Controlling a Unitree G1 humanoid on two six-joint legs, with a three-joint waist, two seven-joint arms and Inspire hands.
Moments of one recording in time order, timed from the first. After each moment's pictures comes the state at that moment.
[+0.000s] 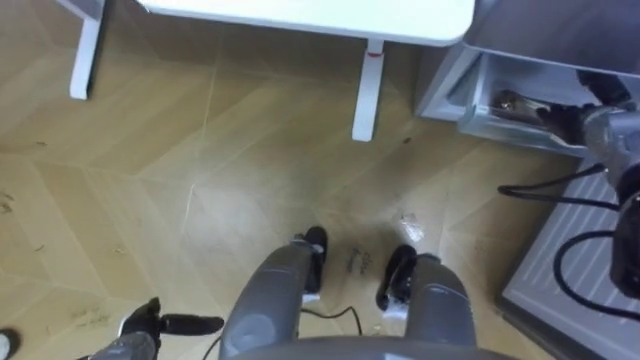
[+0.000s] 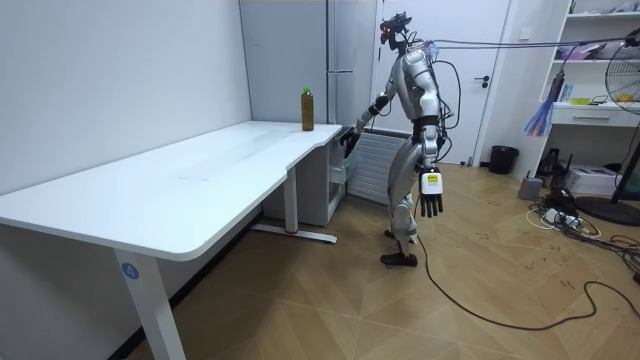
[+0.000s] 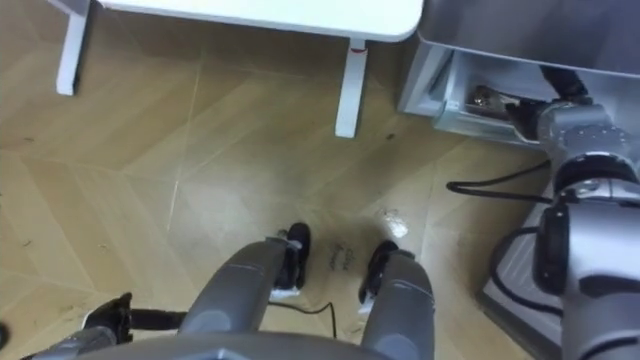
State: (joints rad) left arm 0.06 0.34 -0.16 1.13 -0.31 0.09 0.04; right arm -0.63 -0.52 -0.14 1.21 1.53 0.11 -0.31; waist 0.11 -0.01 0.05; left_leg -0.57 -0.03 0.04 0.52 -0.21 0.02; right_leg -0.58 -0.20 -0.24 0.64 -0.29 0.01
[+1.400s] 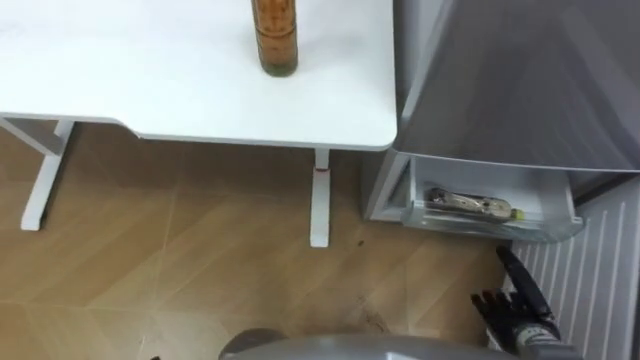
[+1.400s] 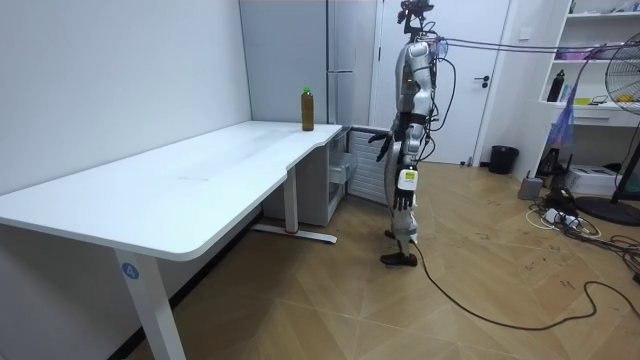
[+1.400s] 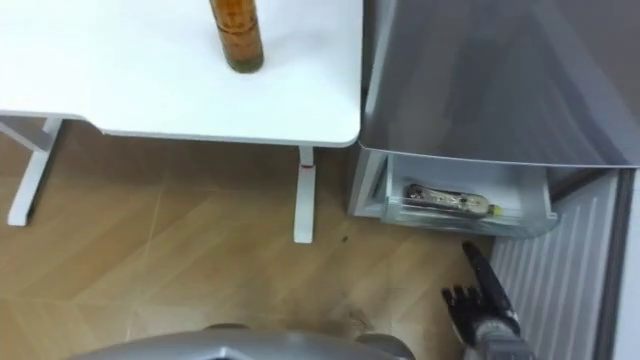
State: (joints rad) left arm 0.23 0.24 0.02 1.12 -0.31 0.09 0.08; right arm 0.11 -0.26 -0.12 1.17 1.45 0.10 0.12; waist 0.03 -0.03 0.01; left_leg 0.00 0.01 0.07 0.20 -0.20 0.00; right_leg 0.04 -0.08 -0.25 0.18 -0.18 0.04
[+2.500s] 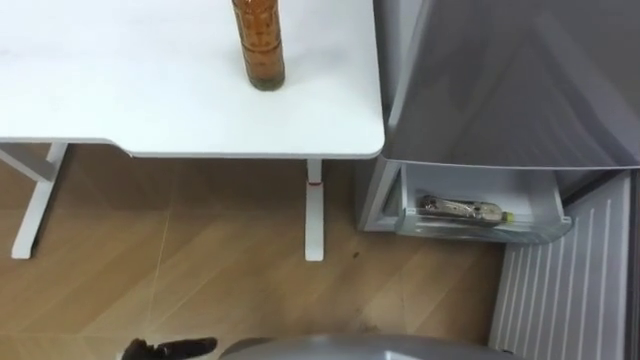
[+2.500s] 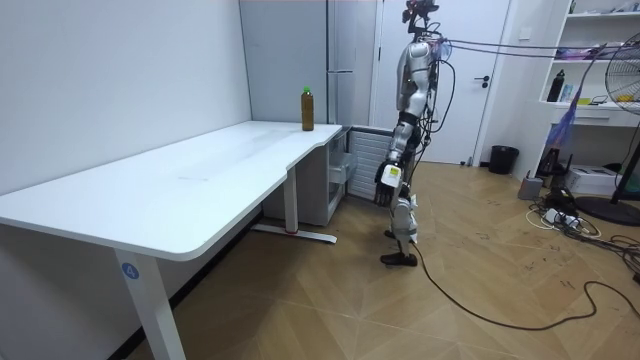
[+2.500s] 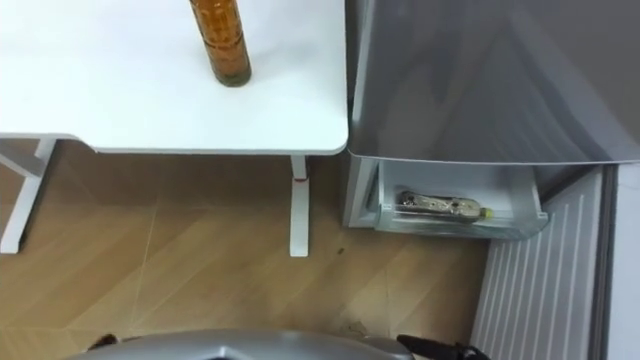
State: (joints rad) left arm 0.17 0.19 0.19 0.99 -0.34 0.08 0.29; right arm 0.11 -0.23 -0.04 1.29 0.40 0.08 0.05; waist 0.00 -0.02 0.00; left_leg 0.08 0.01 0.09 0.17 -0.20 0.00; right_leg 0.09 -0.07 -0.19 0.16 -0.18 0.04
